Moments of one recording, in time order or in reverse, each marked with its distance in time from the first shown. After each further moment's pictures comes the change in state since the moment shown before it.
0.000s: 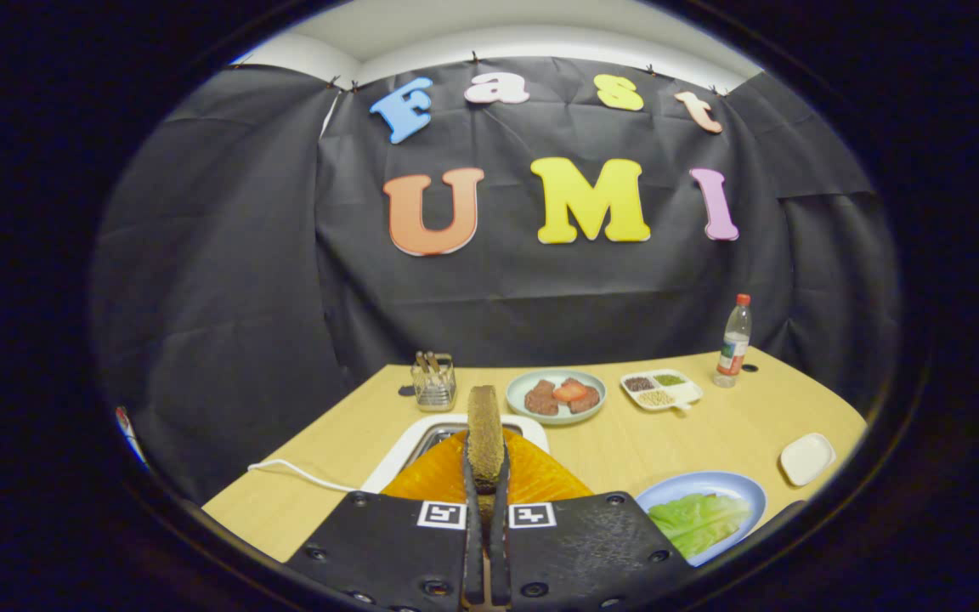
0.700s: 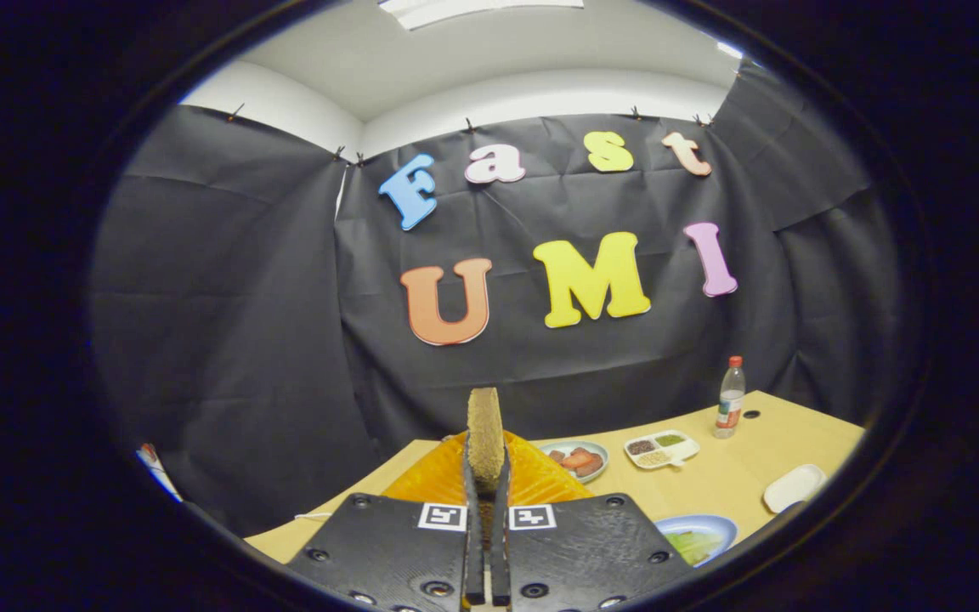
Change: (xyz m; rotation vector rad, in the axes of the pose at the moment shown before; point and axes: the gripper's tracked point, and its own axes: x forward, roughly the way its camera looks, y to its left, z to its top) arm -0.070 -0.026 0.077 0.067 -0.180 0.060
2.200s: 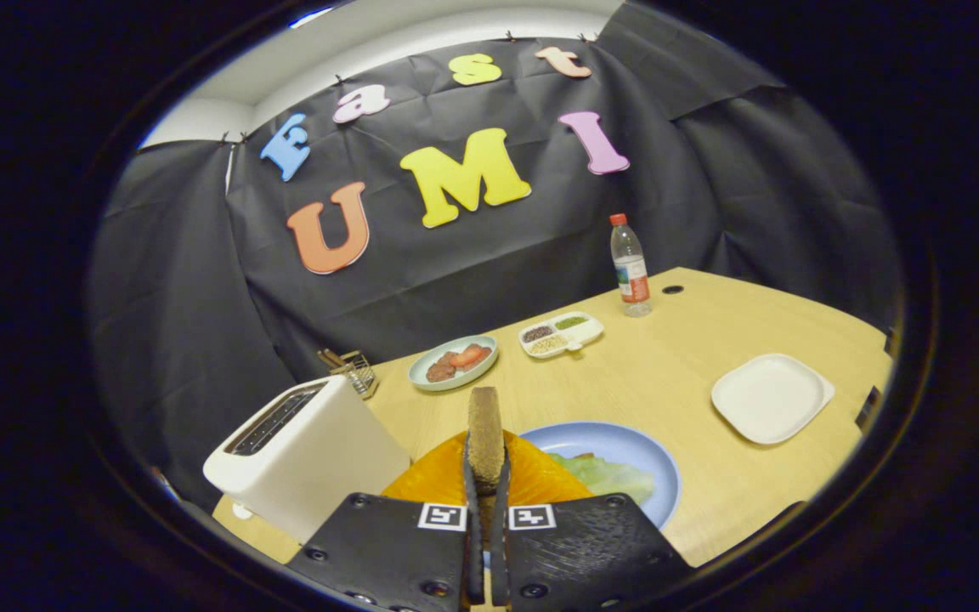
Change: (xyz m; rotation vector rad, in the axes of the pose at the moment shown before) arm -0.015 -0.178 -0.165 0.284 0.286 -0.180
